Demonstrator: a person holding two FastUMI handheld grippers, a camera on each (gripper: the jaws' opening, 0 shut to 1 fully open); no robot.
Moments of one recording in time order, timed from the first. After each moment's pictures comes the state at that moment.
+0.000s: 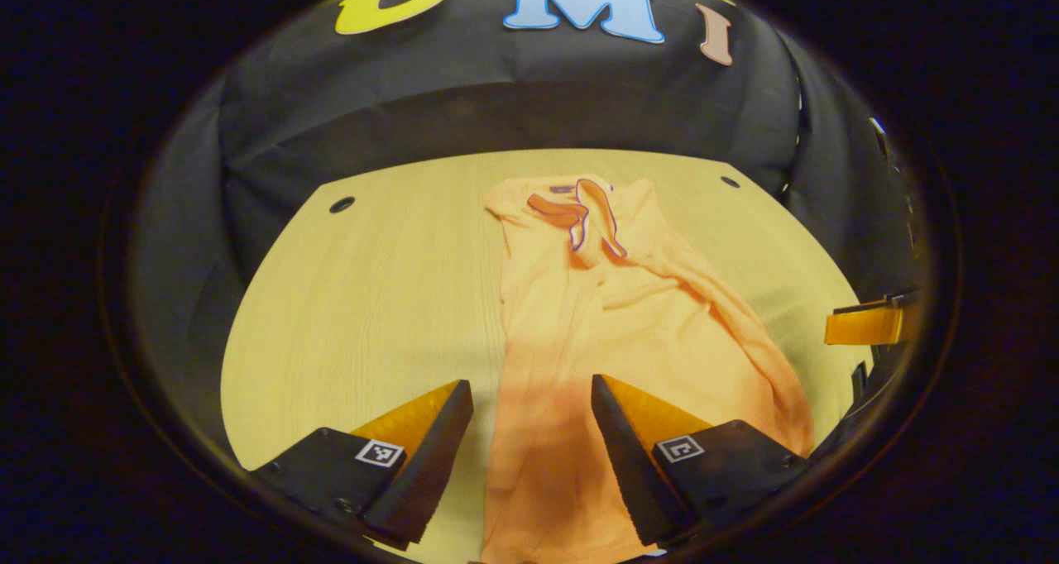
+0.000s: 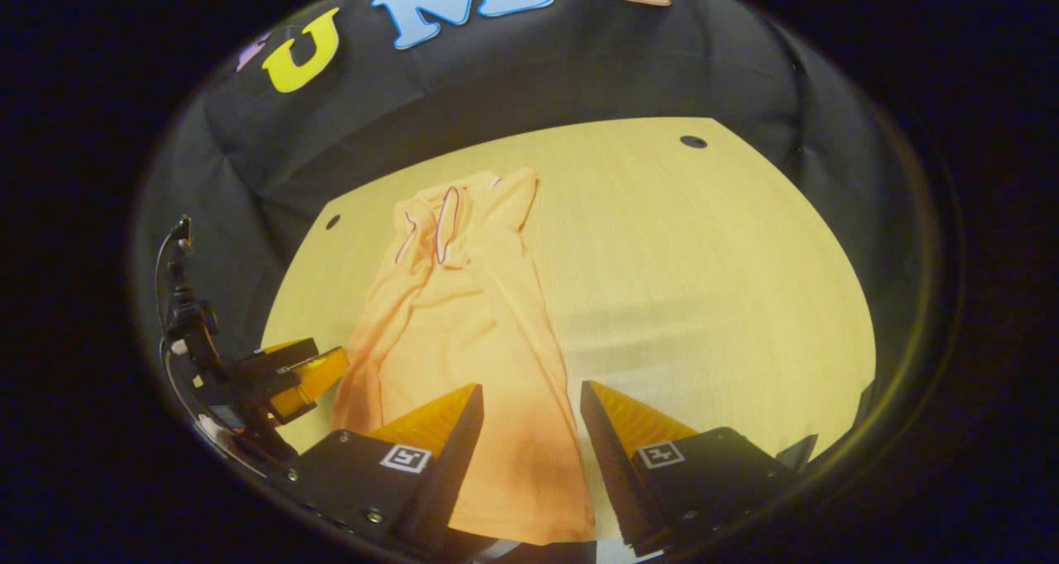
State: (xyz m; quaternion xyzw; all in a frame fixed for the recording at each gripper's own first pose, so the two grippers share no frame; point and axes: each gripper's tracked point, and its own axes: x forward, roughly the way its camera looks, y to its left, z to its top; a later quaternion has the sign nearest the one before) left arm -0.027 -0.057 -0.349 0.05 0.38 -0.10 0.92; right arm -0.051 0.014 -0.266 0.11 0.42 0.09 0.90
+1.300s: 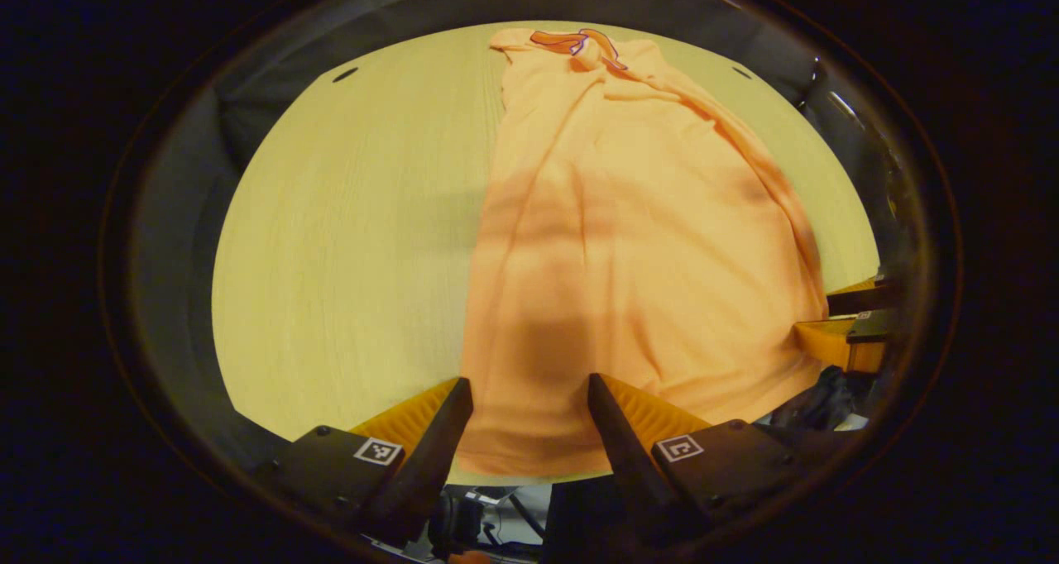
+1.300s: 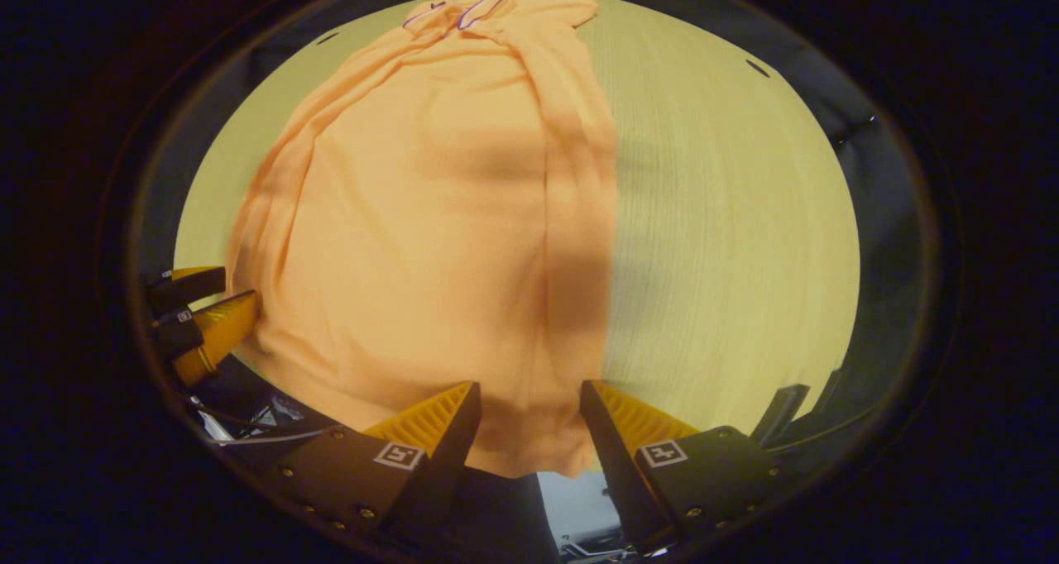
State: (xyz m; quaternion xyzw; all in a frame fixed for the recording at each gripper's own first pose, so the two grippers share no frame) left arm -0.171 -0.023 -0.423 0.08 0.58 -0.07 0.81; right arm -0.160 0.023 -0.364 -0.07 0.63 0.08 0.77
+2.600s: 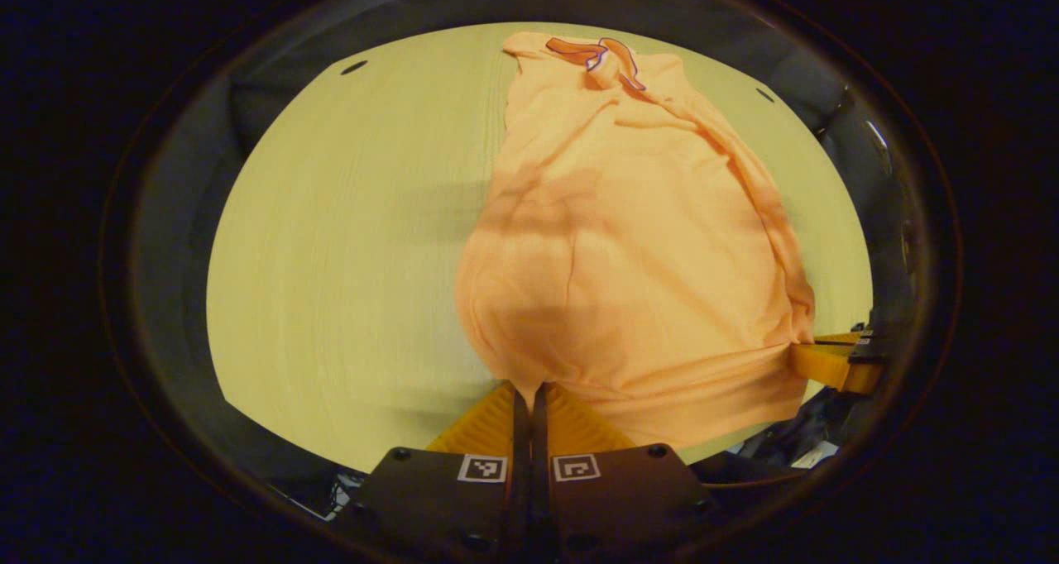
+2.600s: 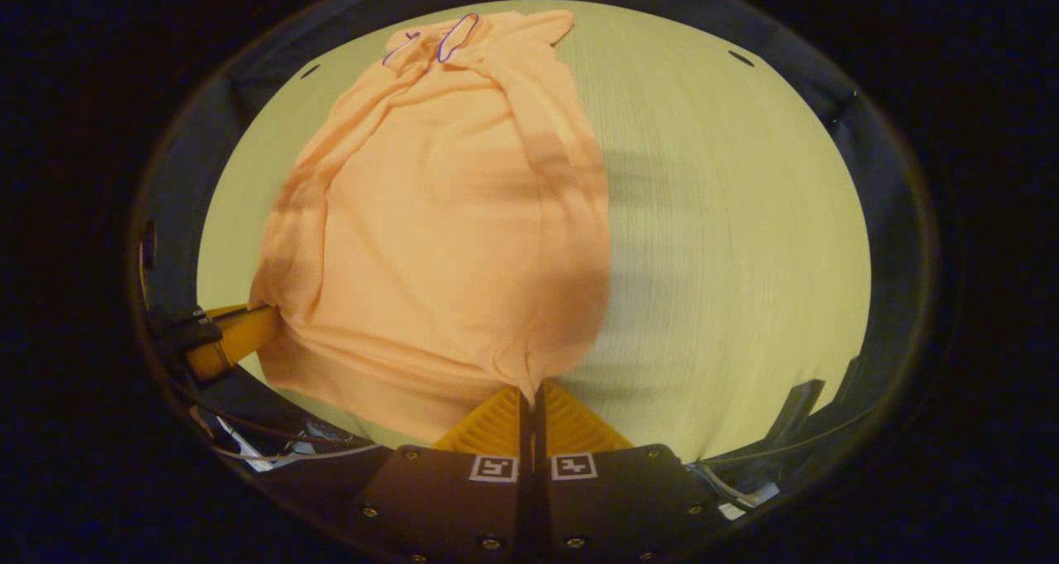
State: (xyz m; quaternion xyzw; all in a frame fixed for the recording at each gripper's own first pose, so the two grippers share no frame) left arm -0.131 -0.042 -0.403 0.03 0.58 -0.05 0.81; right arm -0.128 0.039 -0.332 0.00 0.60 0.09 0.79
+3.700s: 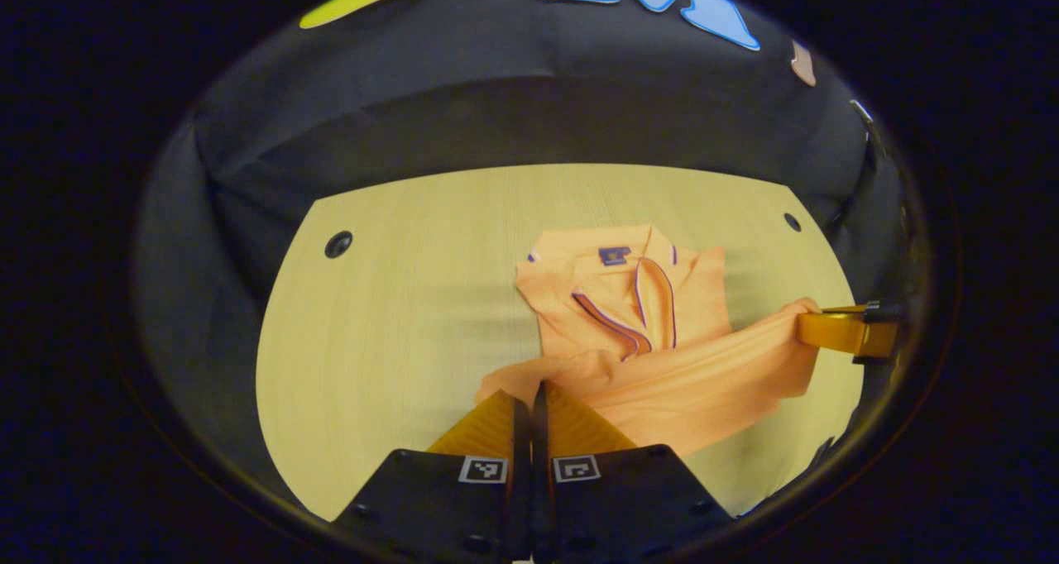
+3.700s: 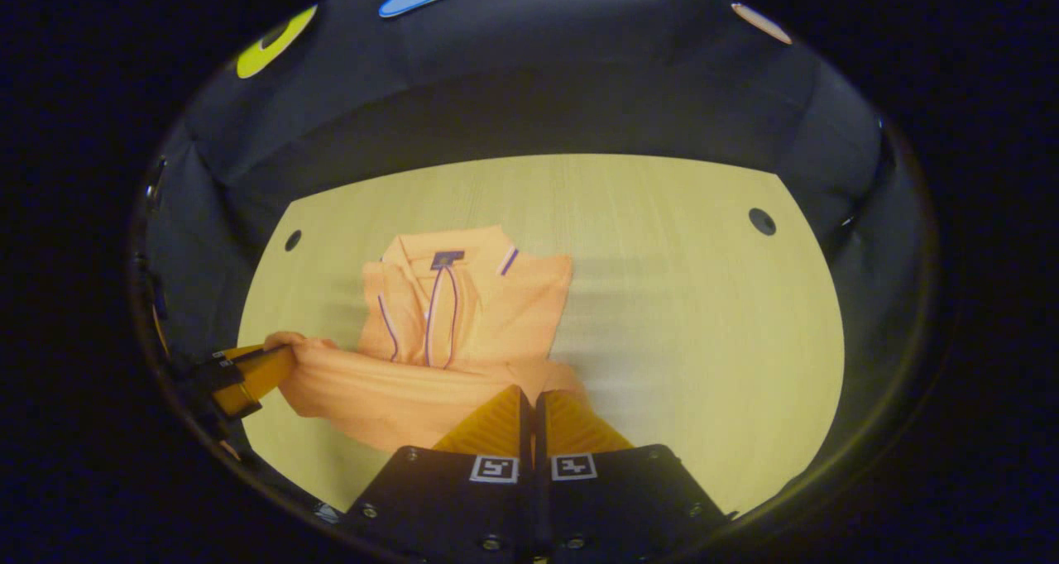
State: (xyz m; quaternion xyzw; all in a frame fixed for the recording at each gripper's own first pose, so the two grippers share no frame) left arm 0.171 -0.048 -0.250 0.05 0.43 -0.07 0.90; right arm 0.165 0.044 -0.181 0.04 0.45 0.08 0.89
